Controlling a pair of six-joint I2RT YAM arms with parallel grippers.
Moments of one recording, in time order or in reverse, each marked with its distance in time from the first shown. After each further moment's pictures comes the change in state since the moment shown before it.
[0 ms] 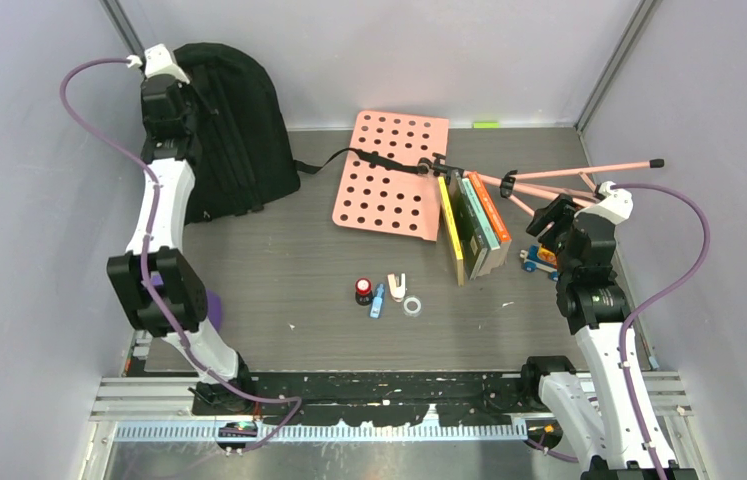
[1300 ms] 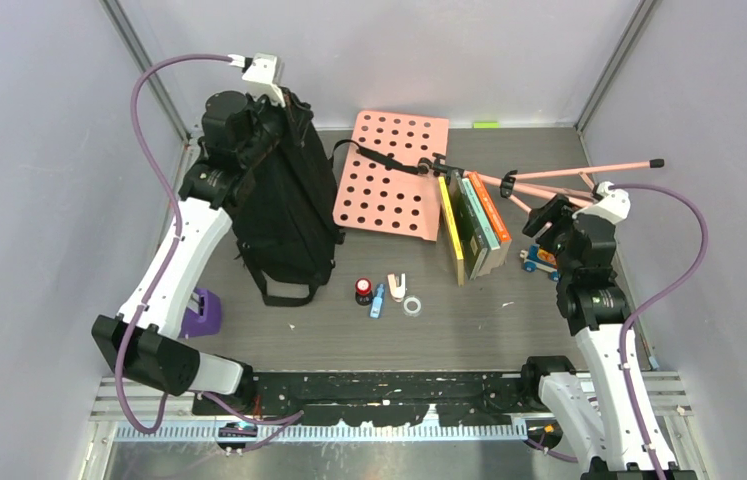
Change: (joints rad) left arm -0.450 -0.360 -0.158 -0.093 0.203 0.140; right arm 0.000 -0.012 -0.003 -0.001 -0.044 0.003
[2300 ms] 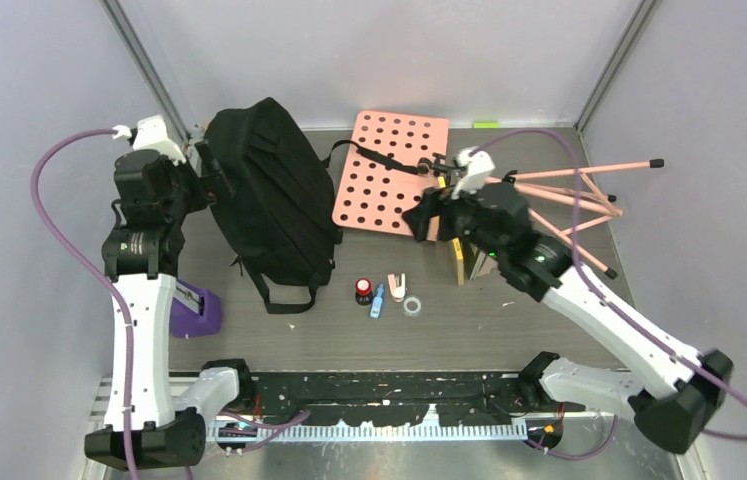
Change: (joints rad) left arm 0.324 -0.373 -0.133 -0.515 -0.204 -0.053; right arm 0.634 0.325 0.293 0.056 -0.178 -0.094
